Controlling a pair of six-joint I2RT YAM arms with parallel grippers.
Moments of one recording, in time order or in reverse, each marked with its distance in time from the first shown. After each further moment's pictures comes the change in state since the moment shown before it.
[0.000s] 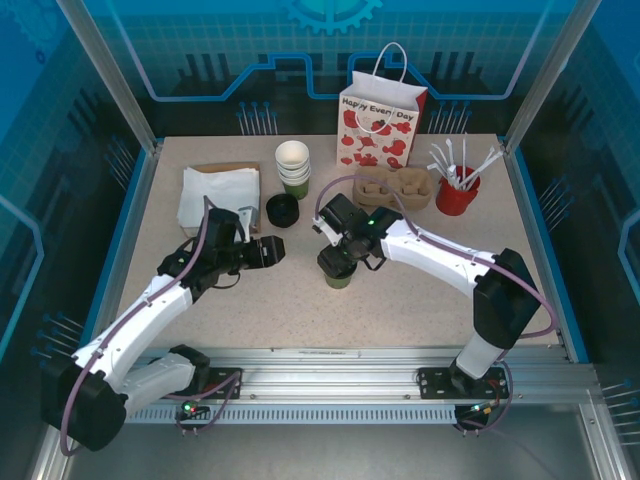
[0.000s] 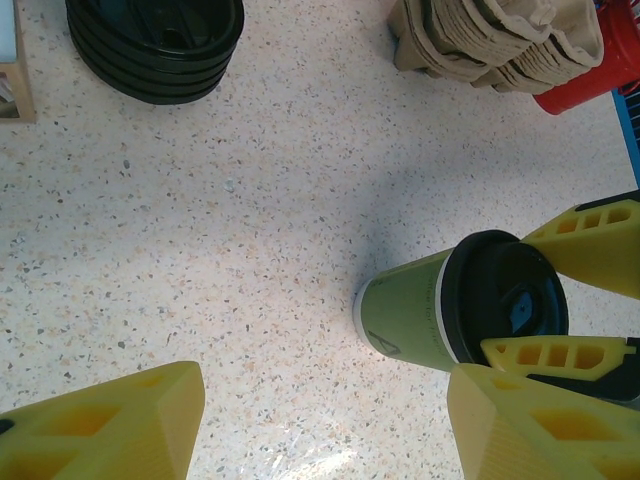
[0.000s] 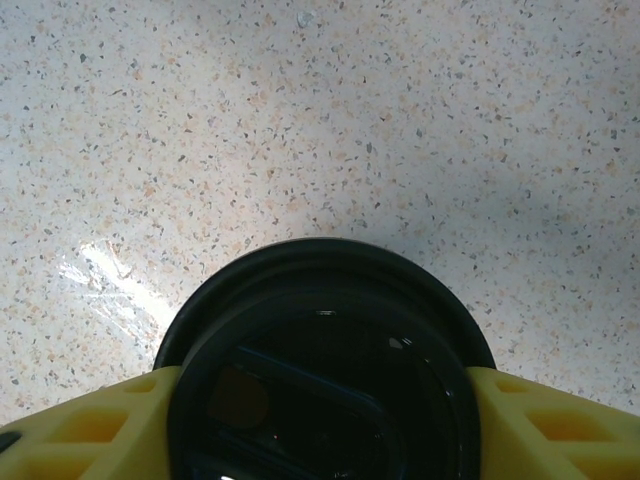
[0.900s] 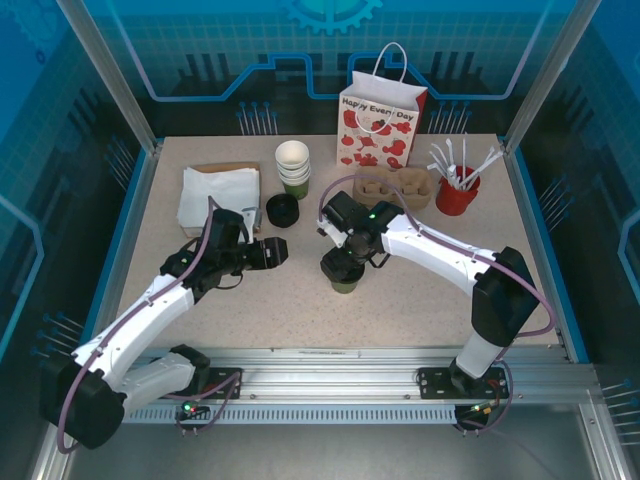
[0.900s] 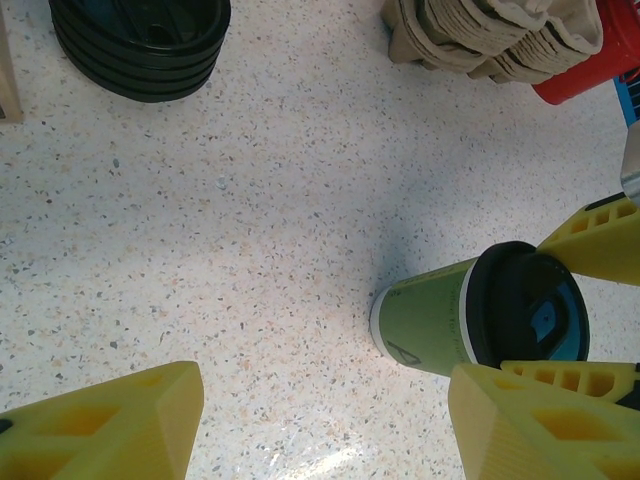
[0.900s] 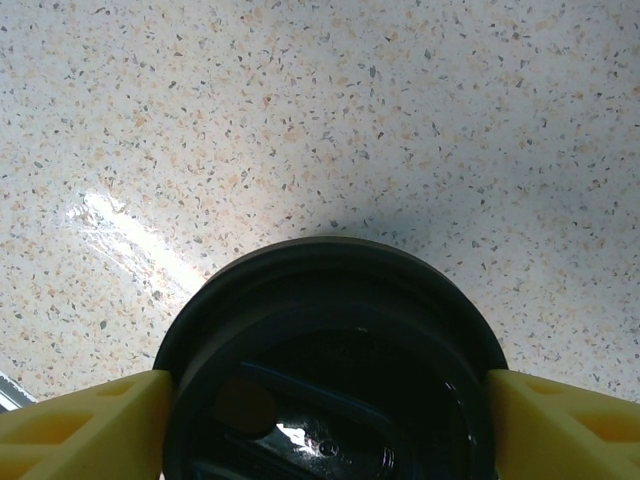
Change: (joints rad) left arm -0.033 0.008 0.007 -0.002 -0.023 0.001; right arm -0.020 0.010 0.047 -0.132 -0.044 -0.011
